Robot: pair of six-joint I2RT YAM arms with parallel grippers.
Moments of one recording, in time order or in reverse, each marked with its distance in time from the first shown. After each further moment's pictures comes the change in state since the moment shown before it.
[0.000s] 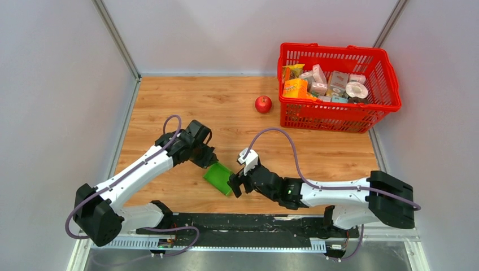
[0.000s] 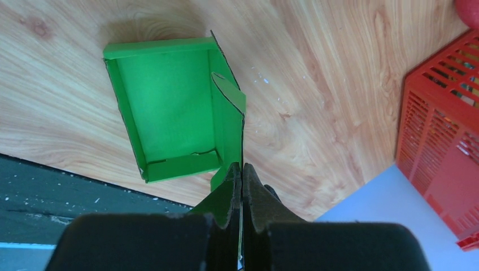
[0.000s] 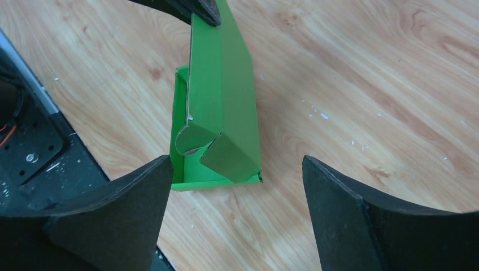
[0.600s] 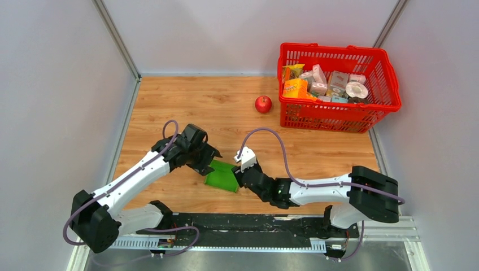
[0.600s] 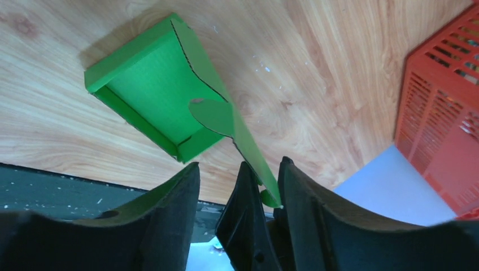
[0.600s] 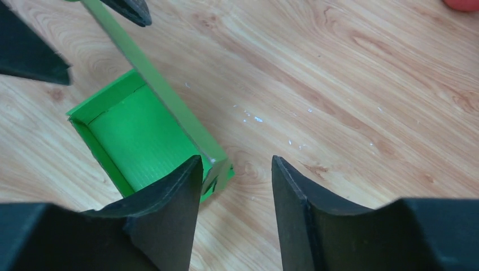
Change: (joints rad) left arm 0.035 -0.049 -0.092 0.089 0.079 0.029; right arm 0.011 0.154 0.047 0.025 0.268 -0.048
